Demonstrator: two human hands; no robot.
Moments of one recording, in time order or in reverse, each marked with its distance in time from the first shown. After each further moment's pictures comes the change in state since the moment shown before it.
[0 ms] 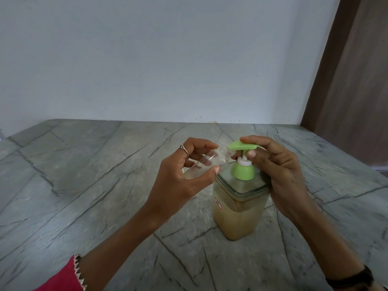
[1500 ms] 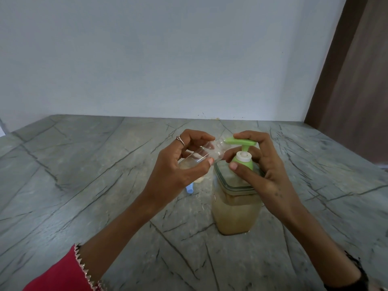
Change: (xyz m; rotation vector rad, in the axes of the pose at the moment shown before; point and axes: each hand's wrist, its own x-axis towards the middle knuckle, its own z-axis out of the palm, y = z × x) left_hand 0.005 -0.010 -0.009 -0.050 -0.021 0.011; right_hand -0.008 0.013 0.009 -0.333 -0.115 -0.113
